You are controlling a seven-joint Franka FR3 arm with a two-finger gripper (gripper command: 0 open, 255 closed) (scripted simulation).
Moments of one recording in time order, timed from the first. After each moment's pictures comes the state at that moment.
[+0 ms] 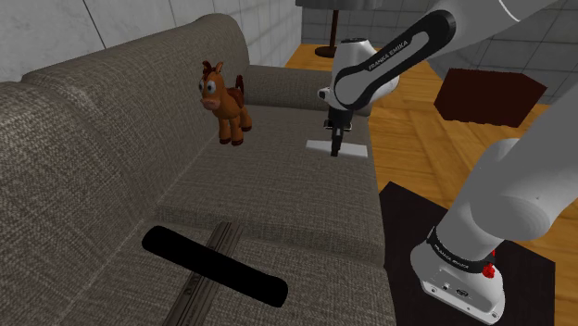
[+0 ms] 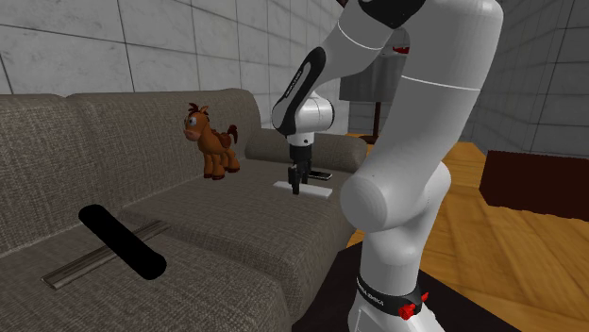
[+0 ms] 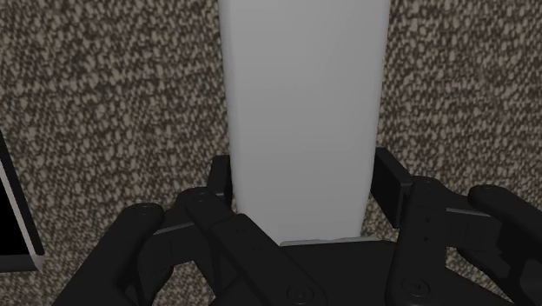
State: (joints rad) arm 0.07 -0.21 -0.24 -2.59 -0.08 2.39 -0.65
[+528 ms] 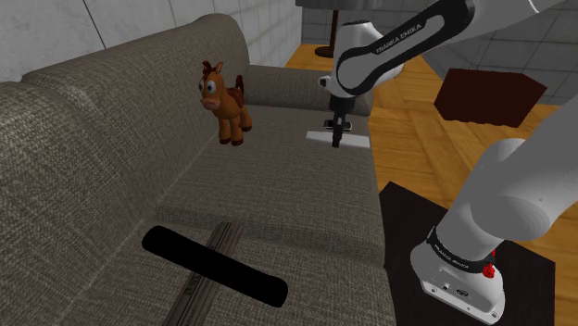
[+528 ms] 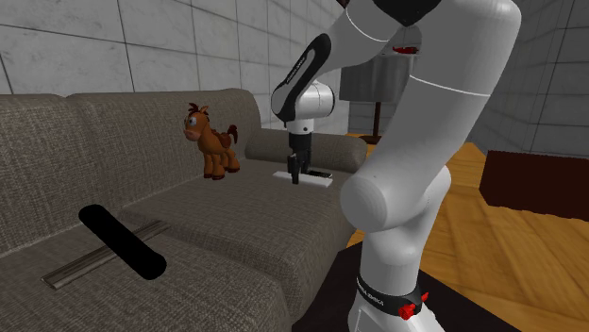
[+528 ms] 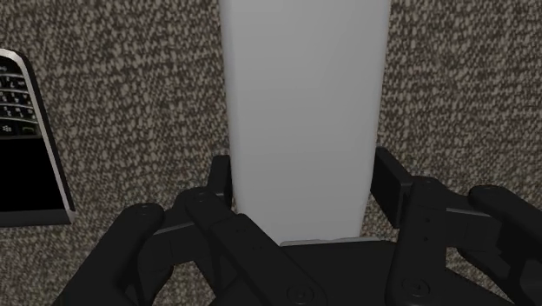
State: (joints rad) arm 0.07 -0.28 -0.23 -2.55 -0.09 2.27 -0.64
